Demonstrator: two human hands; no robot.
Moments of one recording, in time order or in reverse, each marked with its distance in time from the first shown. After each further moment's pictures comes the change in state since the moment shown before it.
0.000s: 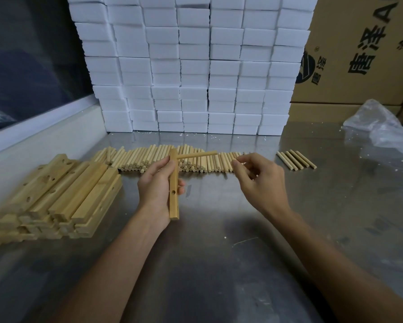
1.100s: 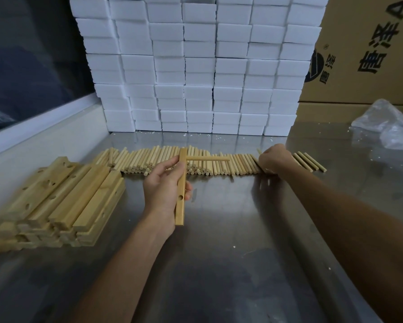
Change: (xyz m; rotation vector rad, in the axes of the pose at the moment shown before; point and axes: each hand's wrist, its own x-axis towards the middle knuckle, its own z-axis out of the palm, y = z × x) left_hand 0.000 0.003 0.003 0.029 -0.062 0.048; right_hand 0.101 0.080 0.019 -0.393 -0.290 0.714
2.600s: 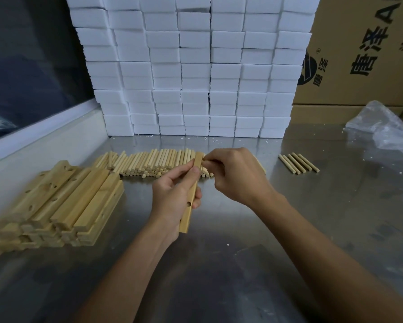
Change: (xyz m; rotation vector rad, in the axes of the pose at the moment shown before) left_hand -0.022 -0.001 0.012 0.028 -0.175 0.020; right_hand -0.140 -0.050 -0.009 0.006 0.143 -0.995
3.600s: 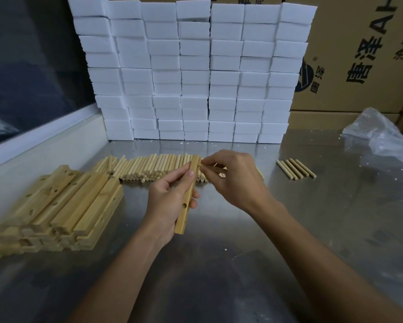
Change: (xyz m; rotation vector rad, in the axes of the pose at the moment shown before) left_hand 0.007 0.000 -0.008 0.055 -0.018 0.014; right_hand -0.001 0.001 -0.001 0.136 0.081 0.005
